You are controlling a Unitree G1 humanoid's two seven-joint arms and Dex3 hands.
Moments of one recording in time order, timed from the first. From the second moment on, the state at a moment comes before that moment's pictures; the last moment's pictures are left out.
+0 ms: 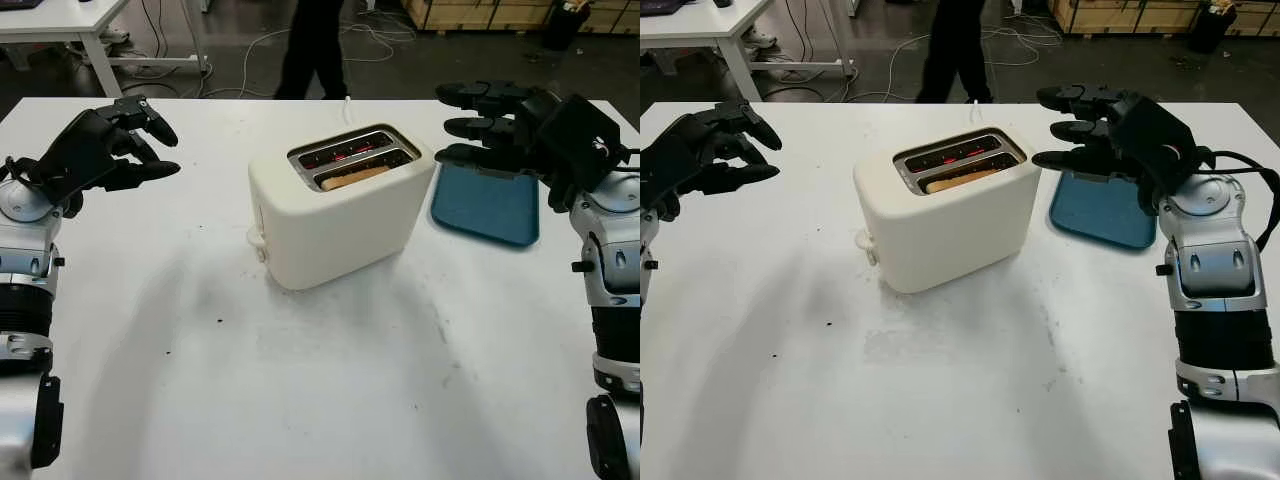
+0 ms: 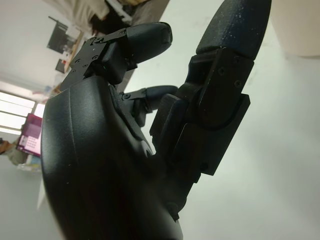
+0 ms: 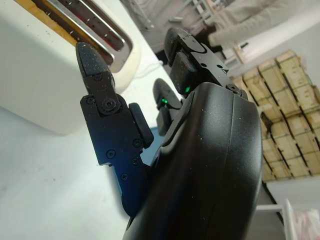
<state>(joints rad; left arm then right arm) -0.67 0.61 0.12 0.59 0.01 -0.20 -0.49 -0.60 -0.55 -0.07 0.04 0.03 0.42 0.44</state>
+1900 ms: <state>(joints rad) -0.68 0.60 0.11 0.67 0.01 -0.26 -0.47 -0.60 -0.55 -0.08 0.06 0.03 0.42 0.45</state>
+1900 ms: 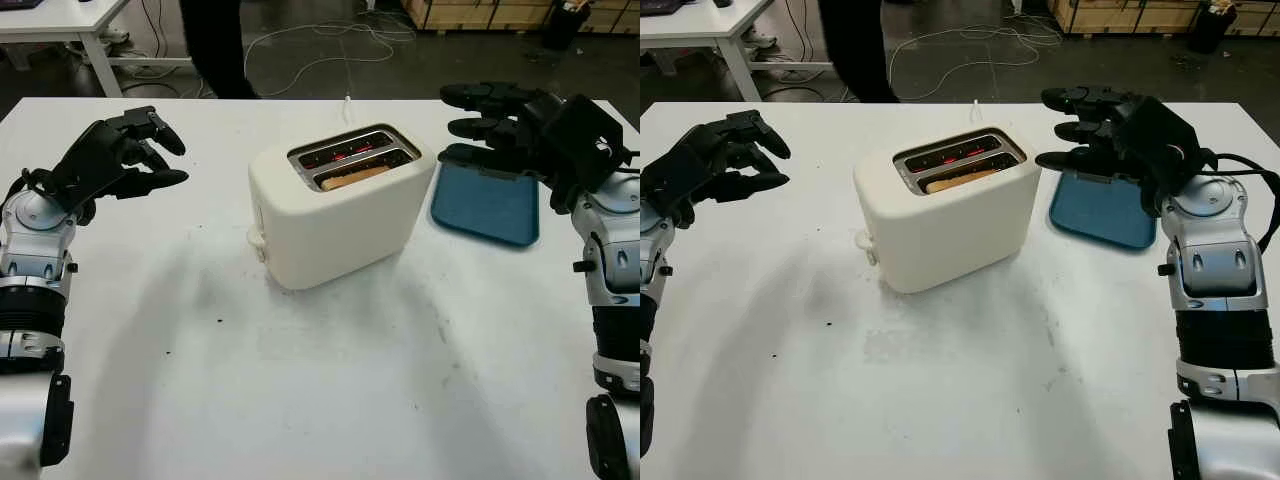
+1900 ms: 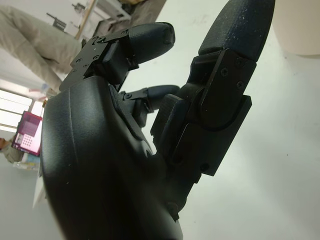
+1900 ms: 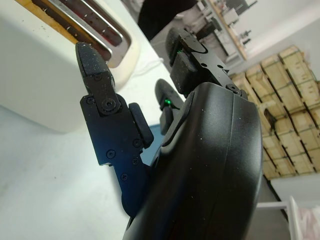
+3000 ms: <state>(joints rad) -0.68 0.60 0.11 0.67 0.01 -0.26 -0.47 -0.61 -0.55 -0.08 0.06 0.03 0.42 0.45</state>
